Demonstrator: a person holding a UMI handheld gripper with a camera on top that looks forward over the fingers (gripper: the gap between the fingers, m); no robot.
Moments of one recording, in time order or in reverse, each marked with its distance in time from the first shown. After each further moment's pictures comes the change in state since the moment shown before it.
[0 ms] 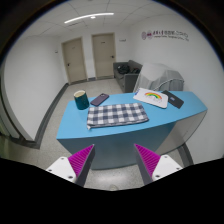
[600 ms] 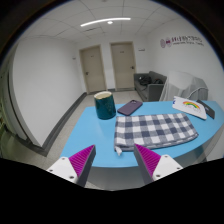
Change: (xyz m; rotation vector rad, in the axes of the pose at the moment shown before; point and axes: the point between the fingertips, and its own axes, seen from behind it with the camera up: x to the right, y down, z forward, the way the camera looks) arm -0.149 -0.025 0.212 0.152 -0.190 -0.056
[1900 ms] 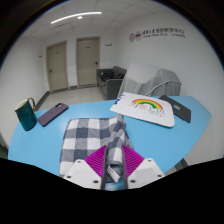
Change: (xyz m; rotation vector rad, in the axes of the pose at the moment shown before) arm 0.323 -0.028 0.079 -0.049 0.359 0.053
